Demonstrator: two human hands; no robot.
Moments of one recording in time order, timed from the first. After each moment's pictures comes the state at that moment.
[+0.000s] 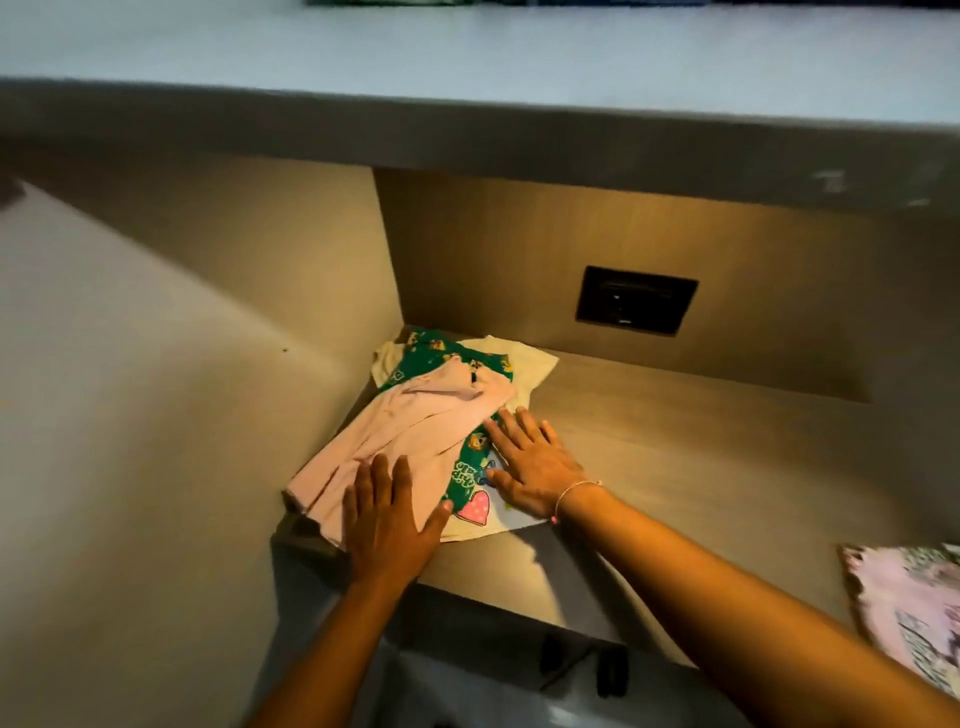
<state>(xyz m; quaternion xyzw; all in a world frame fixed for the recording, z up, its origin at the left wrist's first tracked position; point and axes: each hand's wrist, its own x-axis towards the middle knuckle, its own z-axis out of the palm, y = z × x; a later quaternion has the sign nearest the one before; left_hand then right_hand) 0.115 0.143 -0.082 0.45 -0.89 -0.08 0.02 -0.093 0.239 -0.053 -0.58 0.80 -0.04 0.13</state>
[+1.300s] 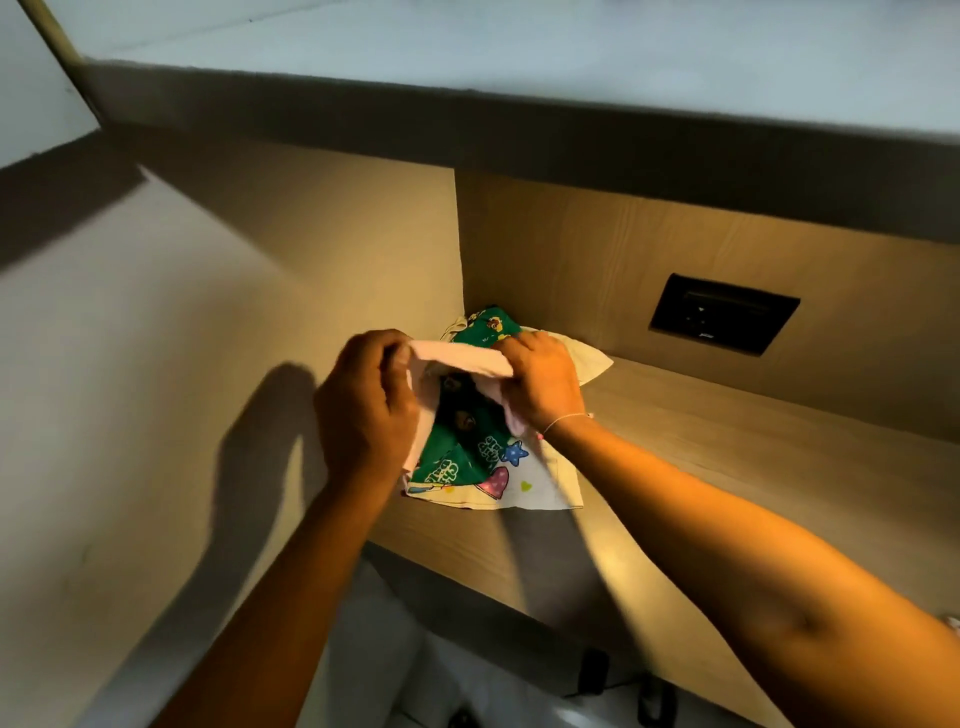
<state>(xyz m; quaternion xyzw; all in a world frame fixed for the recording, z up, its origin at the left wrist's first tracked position) 0.125 0.087 0.083 0.36 -0.78 -0.11 0.51 -0.087 0.117 0.015 -0.61 0.73 -0.27 -0.11</state>
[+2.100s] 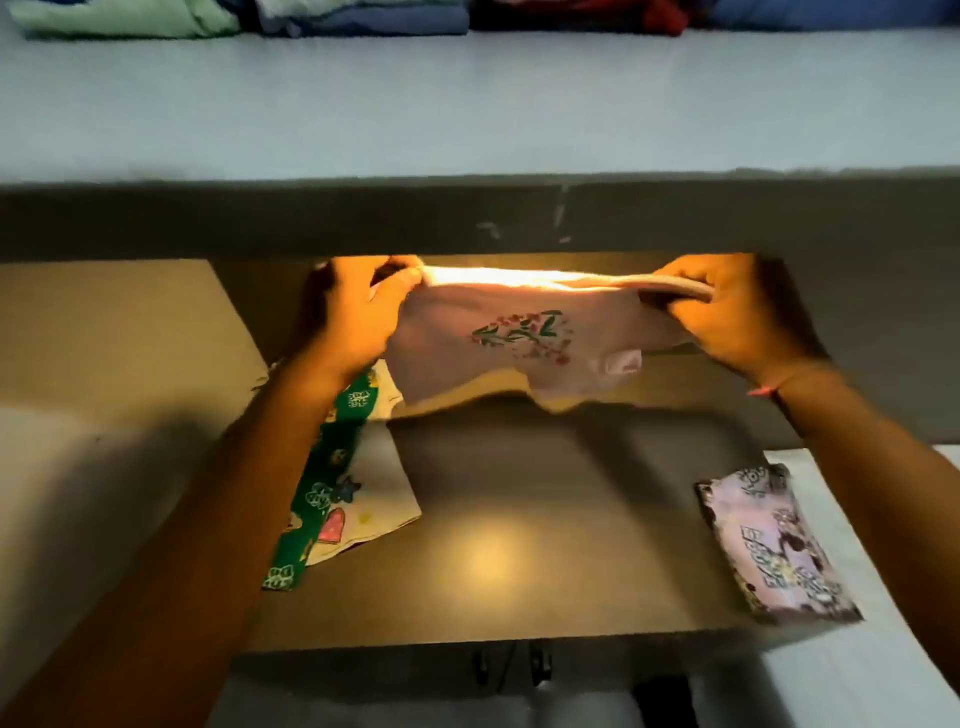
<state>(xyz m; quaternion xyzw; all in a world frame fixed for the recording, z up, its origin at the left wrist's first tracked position) -0.050 0.152 0.177 0.14 -0.85 -0.36 0.35 -0.222 0.442 0.178 -0.38 0.86 -0.32 -0.15</state>
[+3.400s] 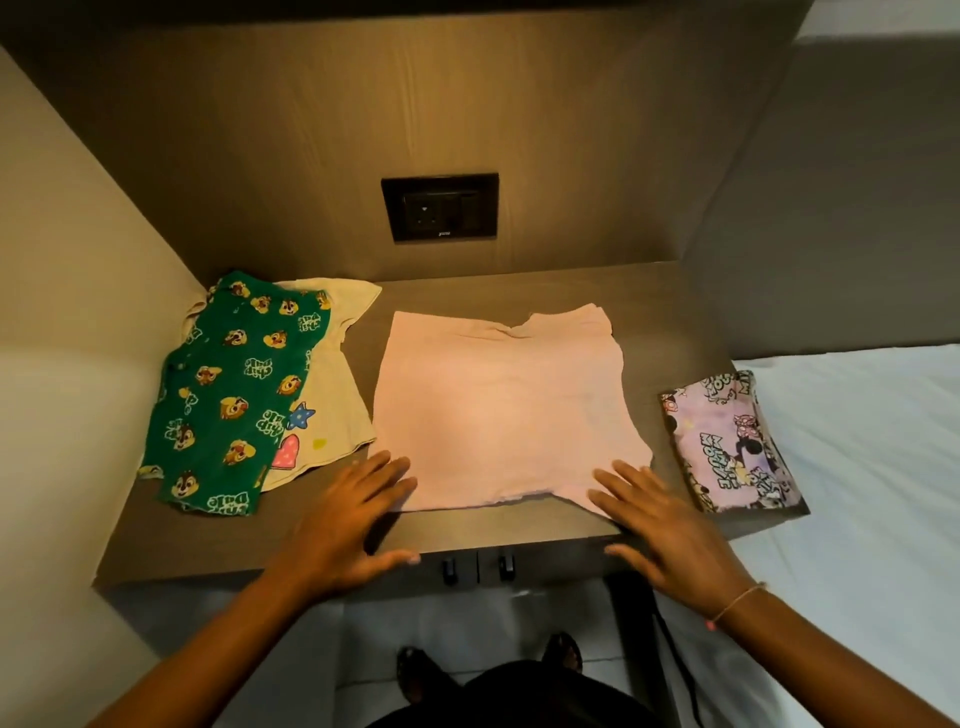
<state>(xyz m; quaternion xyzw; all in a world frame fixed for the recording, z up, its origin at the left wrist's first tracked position) 0.080 0.204 -0.063 -0.03 -0.99 -0.14 -0.04 -0.095 0.572 -0.070 -0.49 0.86 -0.12 0.06</state>
